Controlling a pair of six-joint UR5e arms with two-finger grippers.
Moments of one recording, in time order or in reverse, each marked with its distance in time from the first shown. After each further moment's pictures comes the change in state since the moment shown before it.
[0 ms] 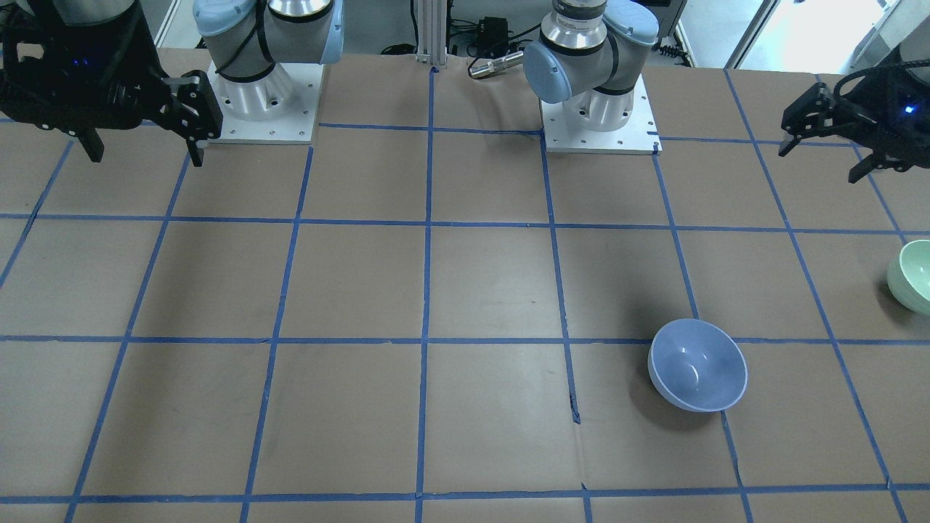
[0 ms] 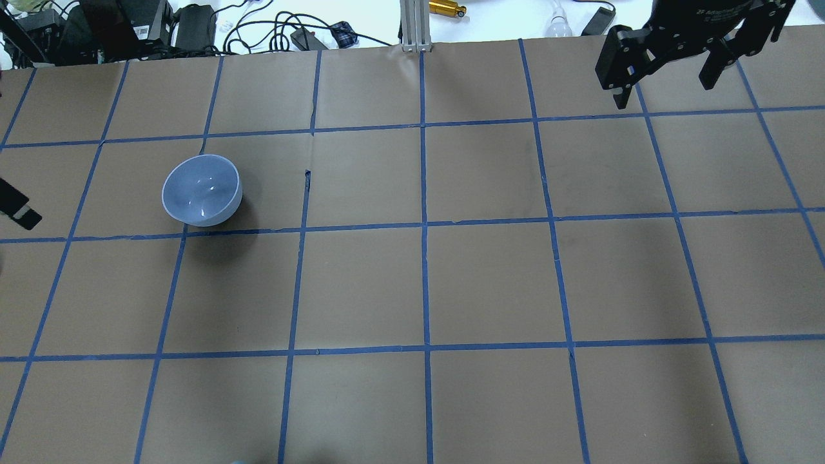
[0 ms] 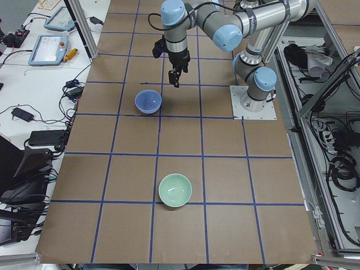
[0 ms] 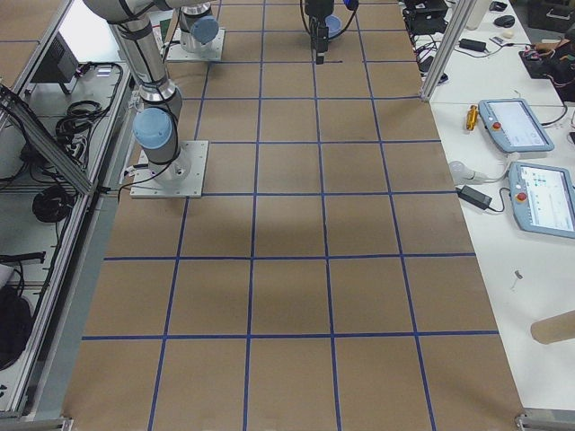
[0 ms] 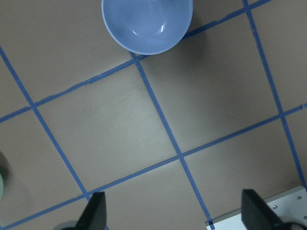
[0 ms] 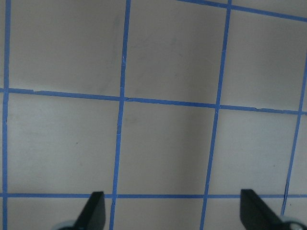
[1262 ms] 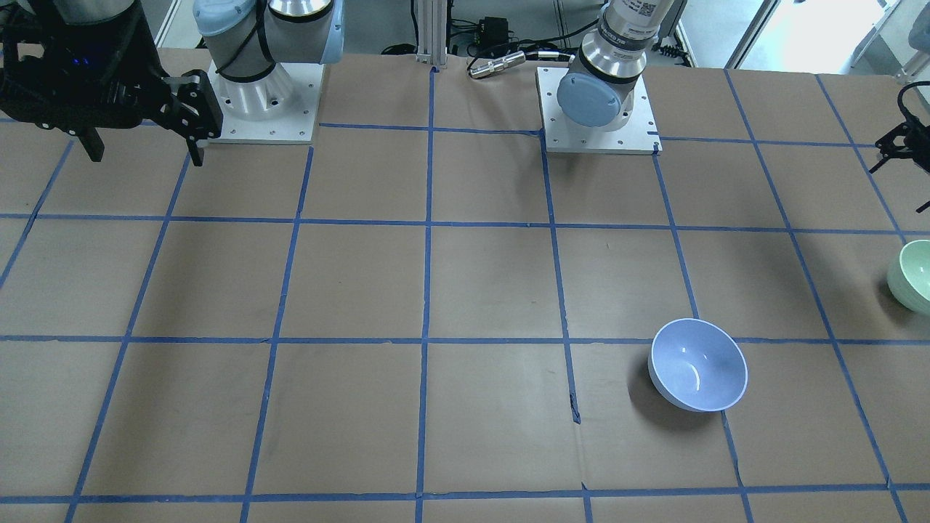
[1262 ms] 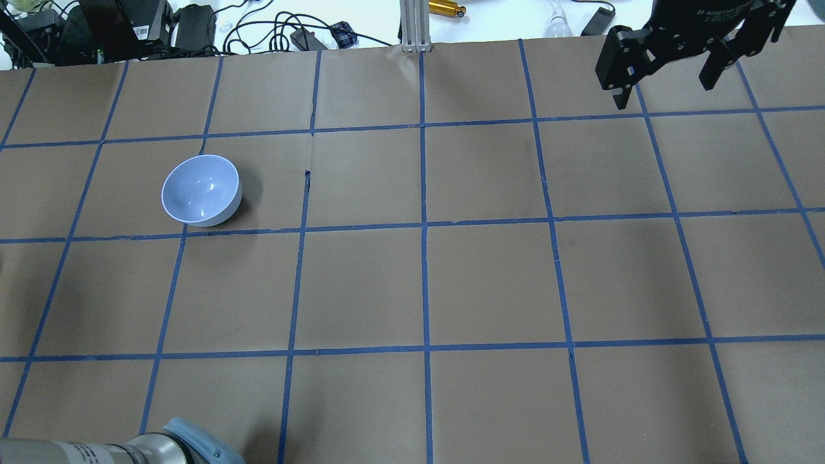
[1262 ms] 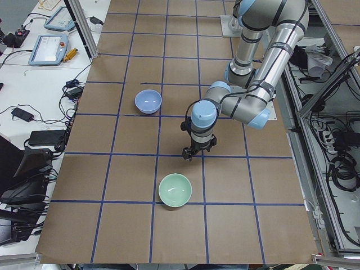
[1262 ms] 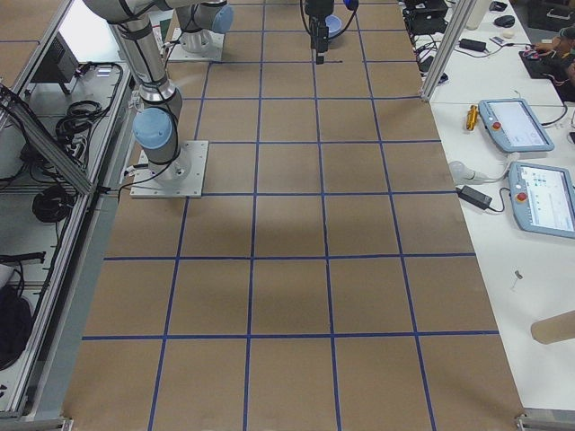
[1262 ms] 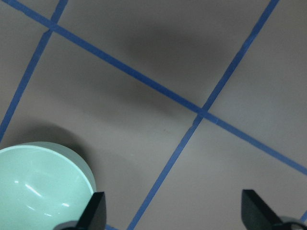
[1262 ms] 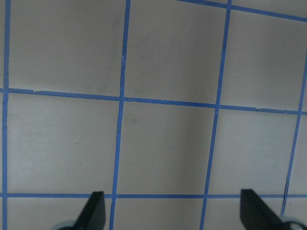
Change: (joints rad) left arm 0.485 -0.250 -0.156 0.534 0.000 1.114; right arm 0.000 0.000 0.000 0.000 -0.001 0.000
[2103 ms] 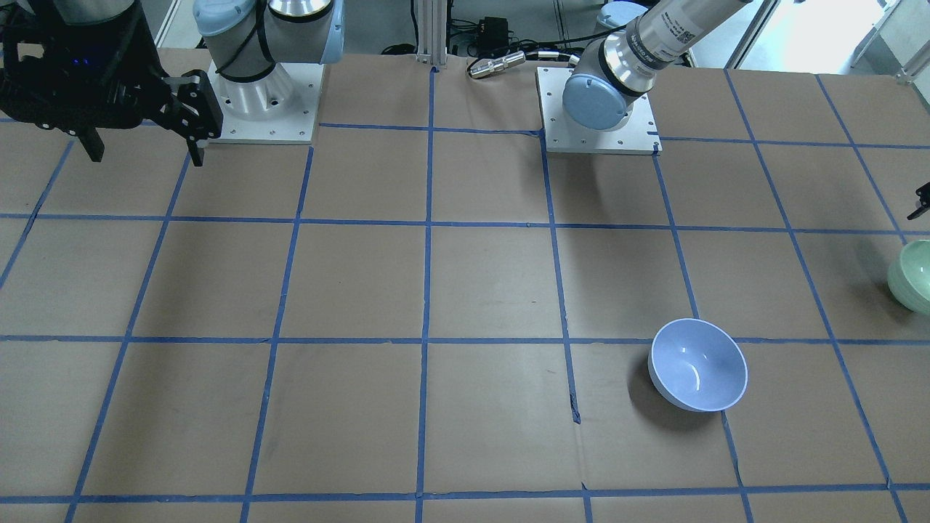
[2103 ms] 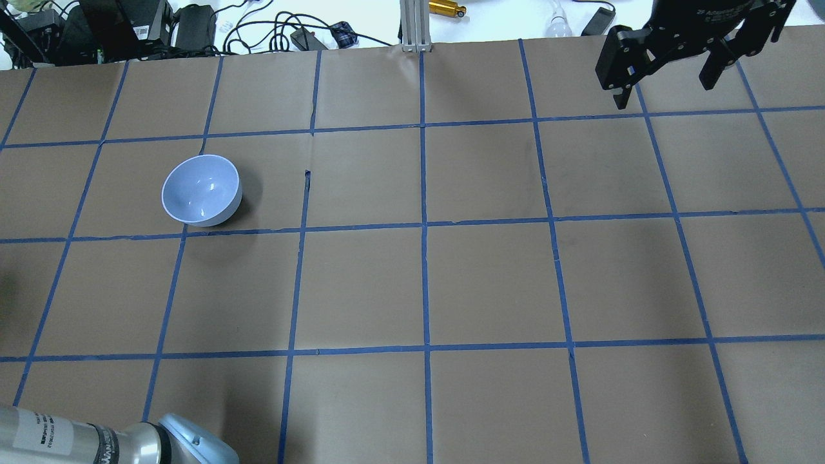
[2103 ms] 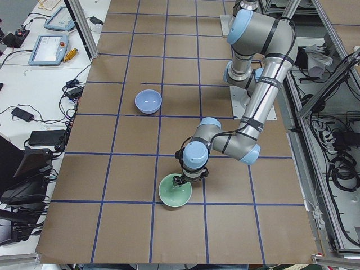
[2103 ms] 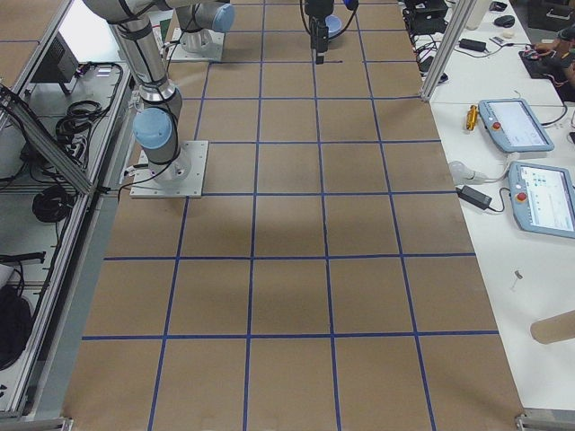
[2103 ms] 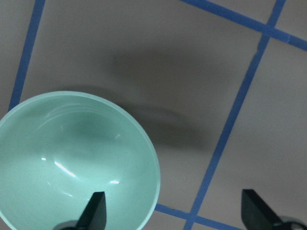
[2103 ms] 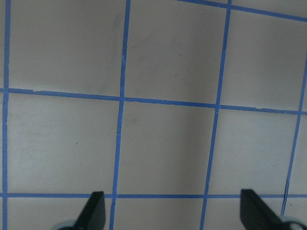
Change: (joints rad) left arm 0.033 -0.273 0.184 0.093 -0.076 0.214; right arm 0.000 0.000 0.000 0.000 0.001 0.000
